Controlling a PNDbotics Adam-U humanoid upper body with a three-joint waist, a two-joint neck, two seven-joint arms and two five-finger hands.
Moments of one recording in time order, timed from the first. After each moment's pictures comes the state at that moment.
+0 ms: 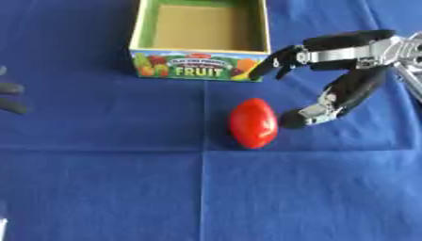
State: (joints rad) left arm -0.26 0.16 -0.04 -1.98 -0.09 -0.09 0.19; right arm -0.71 -0.82 0.27 -1.85 0.17 0.06 0.91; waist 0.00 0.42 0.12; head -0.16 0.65
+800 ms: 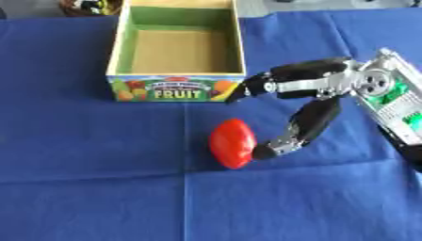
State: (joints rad) left arm -0.26 0.15 -0.04 -1.98 -0.09 -0.09 0.19; right arm -0.70 -0.79 0.29 -1.86 0.38 0.02 0.89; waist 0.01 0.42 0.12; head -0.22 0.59
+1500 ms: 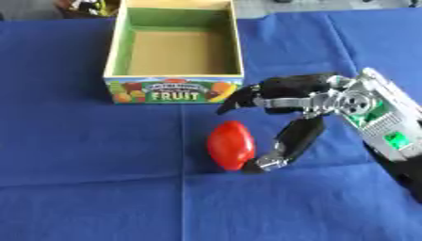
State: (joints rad) left arm -0.26 0.15 -0.05 -1.98 -0.09 -0.08 0.19; right arm -0.67 -0.74 0.31 -1.89 0.49 -0.01 0.86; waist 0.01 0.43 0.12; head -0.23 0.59
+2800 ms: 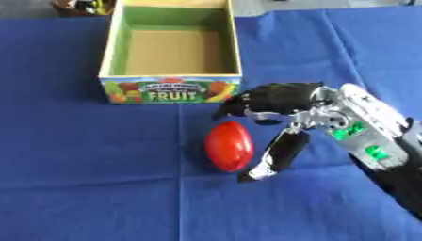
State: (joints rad) left arm -0.26 0.15 -0.05 -1.98 -0.08 -0.08 0.19; right arm -0.66 -0.73 0.37 -1.85 0.71 -0.09 0.77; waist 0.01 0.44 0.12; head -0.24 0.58
